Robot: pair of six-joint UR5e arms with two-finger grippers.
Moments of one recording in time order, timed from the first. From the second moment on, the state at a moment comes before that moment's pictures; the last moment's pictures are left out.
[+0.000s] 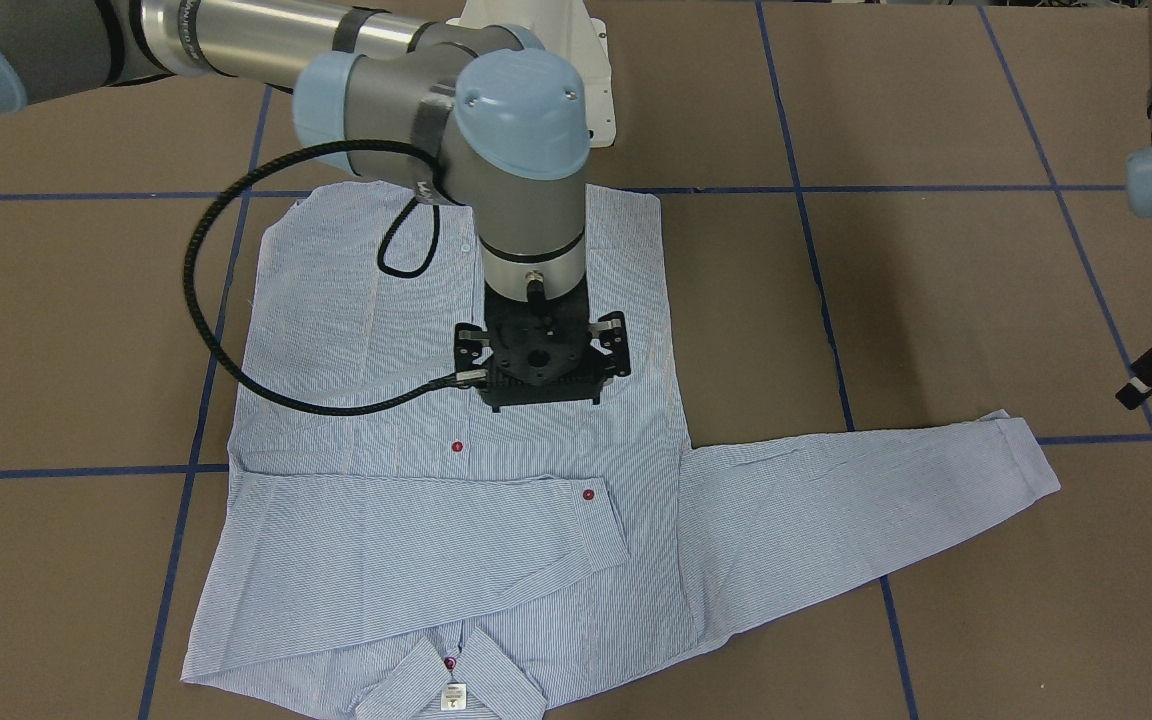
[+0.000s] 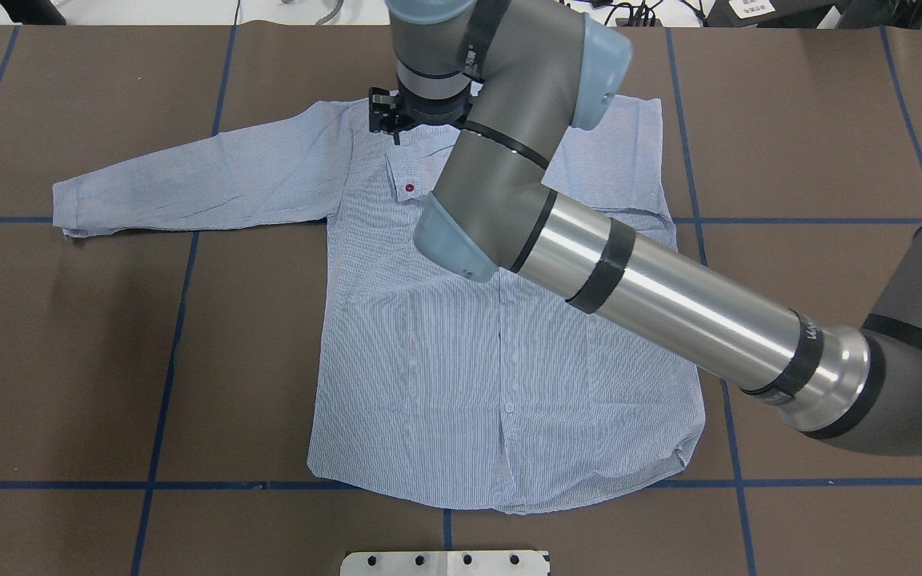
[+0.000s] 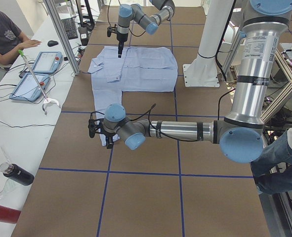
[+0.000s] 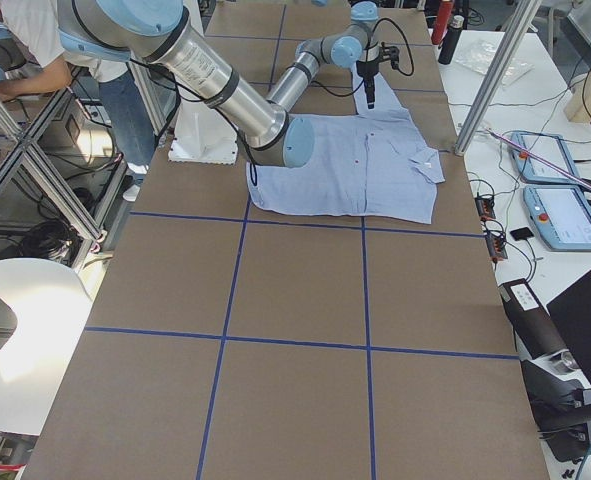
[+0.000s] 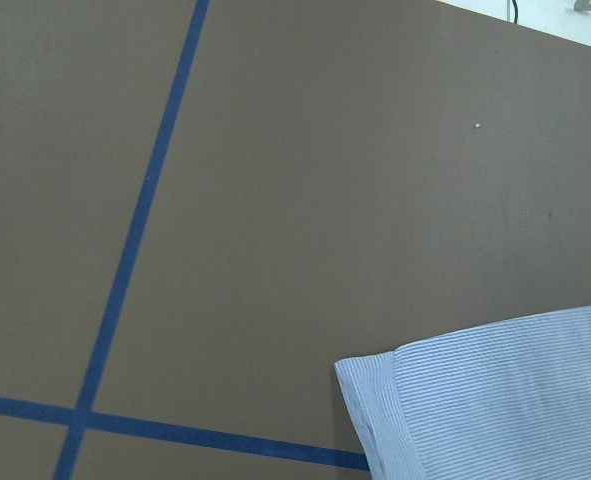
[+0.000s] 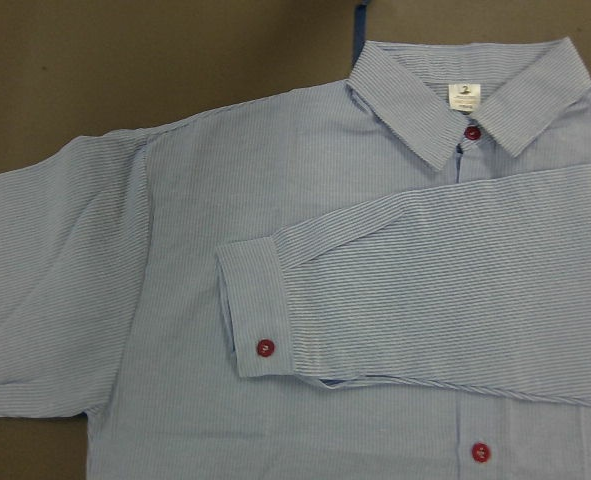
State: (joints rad) left arm -1.25 -1.68 -1.40 -2.44 -2.25 -1.03; right arm 0.72 -0.53 1.39 -1.64 1.88 1.02
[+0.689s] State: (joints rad) left arm -1.11 -1.73 -1.25 -2.63 -2.16 -1.18; right arm 0.76 -0.64 1.52 -1.72 1.91 0.93
